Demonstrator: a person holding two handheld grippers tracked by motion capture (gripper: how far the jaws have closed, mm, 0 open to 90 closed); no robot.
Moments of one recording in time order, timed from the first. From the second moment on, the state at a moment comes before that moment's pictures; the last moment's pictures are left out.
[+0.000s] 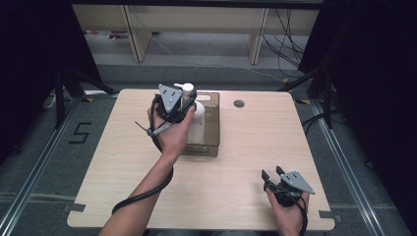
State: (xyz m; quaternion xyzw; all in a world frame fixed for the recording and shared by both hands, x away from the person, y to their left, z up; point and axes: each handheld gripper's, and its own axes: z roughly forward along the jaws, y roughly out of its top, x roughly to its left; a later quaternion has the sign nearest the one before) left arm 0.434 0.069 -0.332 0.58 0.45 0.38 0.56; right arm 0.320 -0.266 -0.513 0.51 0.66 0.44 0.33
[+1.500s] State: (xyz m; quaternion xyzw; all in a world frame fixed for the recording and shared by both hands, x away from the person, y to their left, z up) left arm 0.434 0.073 -0.361 0.57 0.43 0.39 0.58; right arm 0.318 -0.262 -0.513 0.52 0.66 0.44 0.31
